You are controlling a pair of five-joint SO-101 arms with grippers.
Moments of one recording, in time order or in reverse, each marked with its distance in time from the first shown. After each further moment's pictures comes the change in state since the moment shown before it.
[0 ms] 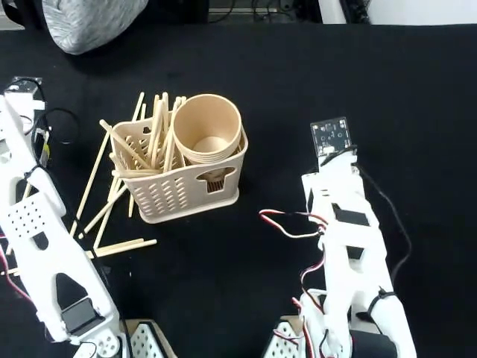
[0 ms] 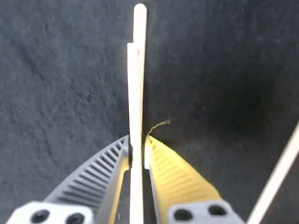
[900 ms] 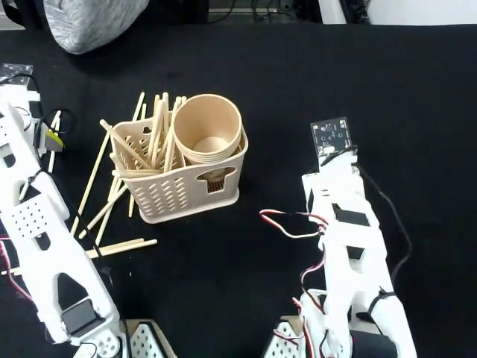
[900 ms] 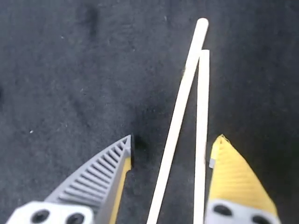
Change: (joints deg) left arm 0.3 8.7 -8.9 -12.0 1.8; right arm 0.0 0.0 0.0 0.0 0.0
